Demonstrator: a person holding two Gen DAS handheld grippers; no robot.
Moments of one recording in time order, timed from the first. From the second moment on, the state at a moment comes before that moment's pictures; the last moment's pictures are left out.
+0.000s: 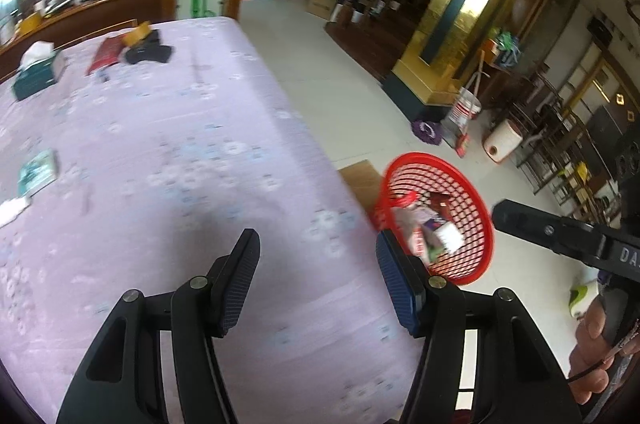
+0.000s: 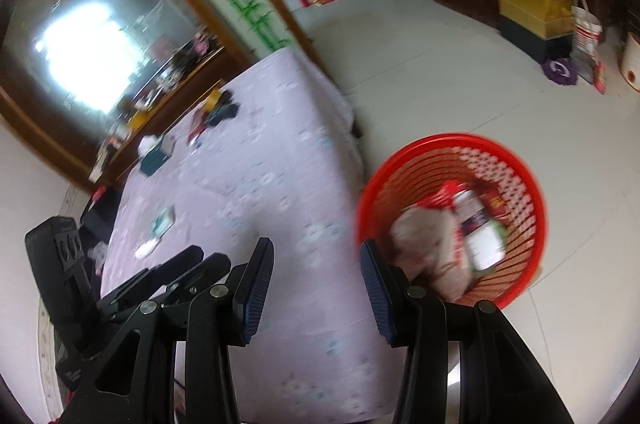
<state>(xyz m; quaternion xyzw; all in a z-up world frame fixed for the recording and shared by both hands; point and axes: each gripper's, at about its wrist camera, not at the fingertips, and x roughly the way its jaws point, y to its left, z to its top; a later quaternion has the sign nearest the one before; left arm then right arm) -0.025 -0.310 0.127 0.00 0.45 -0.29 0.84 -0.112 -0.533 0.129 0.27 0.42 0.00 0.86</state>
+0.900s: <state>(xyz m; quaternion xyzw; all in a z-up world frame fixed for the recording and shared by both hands) 0.124 0.016 0.080 -0.03 0.48 -0.13 0.87 -0.087 -0.373 0.119 0.22 0.48 0.05 0.85</state>
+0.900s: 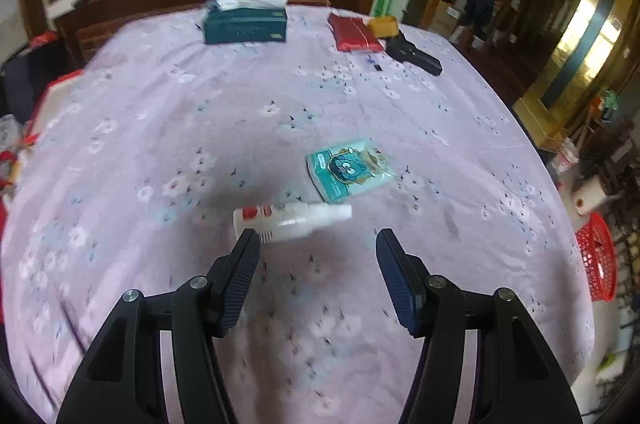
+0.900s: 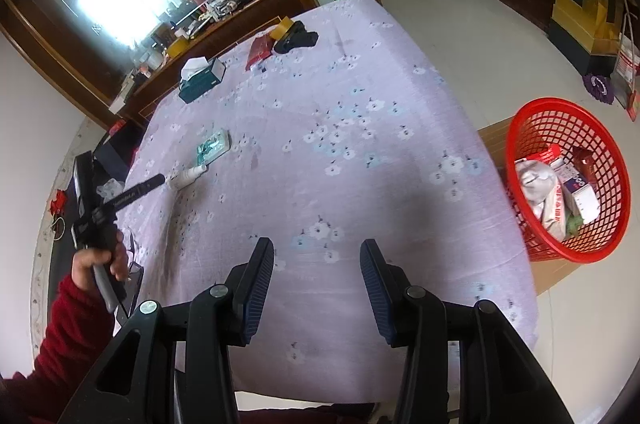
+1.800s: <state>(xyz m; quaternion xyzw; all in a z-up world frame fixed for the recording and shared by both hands) 0.114 -0.022 0.022 0.09 0.54 -0.28 0.79 -0.055 -0.335 0.096 0.23 0.52 0.02 0.83</state>
